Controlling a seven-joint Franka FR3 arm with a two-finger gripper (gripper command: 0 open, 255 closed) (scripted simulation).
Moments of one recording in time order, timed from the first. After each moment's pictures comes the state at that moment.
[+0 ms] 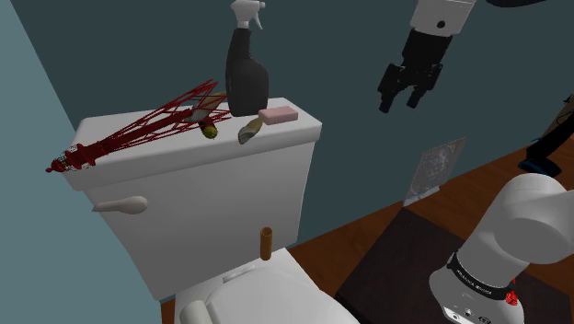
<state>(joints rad) -0.03 -0.81 0.15 -2.27 0.05 1.56 0.42</state>
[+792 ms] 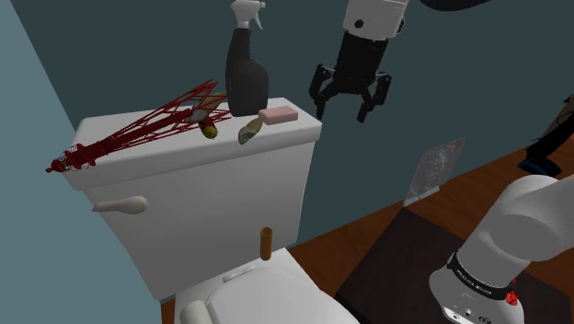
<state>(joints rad) -0.11 -0.56 0.47 -2.08 0.19 1.69 0.99</state>
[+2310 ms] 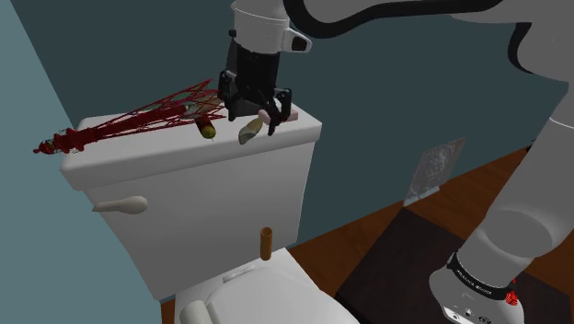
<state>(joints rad) -0.21 0.07 0.86 -1.62 -0.16 1.81 1.79</state>
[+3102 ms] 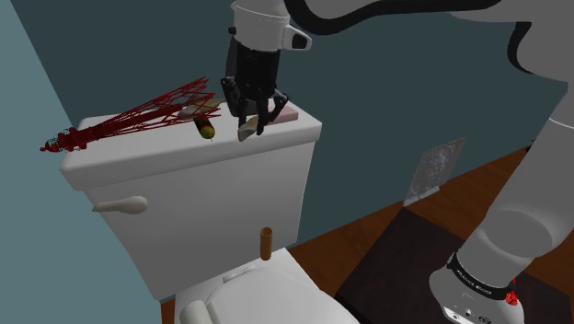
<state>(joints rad) -0.21 0.08 0.86 -1.61 -0.16 1.80 1.79</state>
